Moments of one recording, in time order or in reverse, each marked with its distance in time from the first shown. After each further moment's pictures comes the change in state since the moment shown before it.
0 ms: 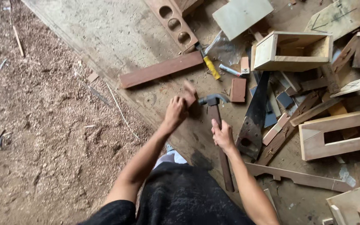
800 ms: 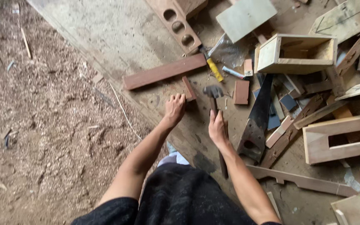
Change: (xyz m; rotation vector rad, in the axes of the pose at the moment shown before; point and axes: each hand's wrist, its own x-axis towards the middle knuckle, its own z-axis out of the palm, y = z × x) left_hand 0.019 -0.020 -0.001 0.297 0.113 0.071; right_hand 0.042 -0.003 0.040 -0.578 0.374 -0.623
